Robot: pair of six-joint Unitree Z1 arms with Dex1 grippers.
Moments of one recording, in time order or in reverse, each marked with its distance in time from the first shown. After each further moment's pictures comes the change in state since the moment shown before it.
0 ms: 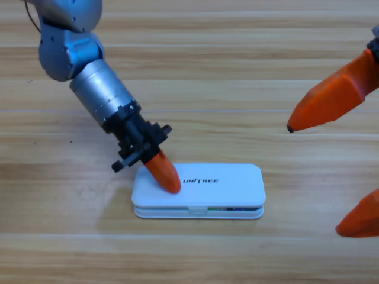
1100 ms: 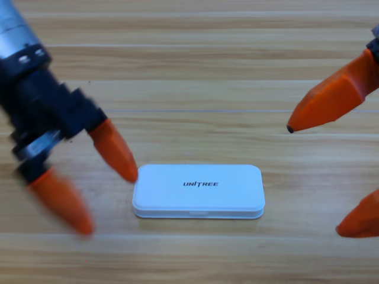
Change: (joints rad) arm 0 -0.204 -0.682 0.224 0.117 0.165 -0.231; arm 1 0.000 0.000 0.000 0.000 0.000 0.001
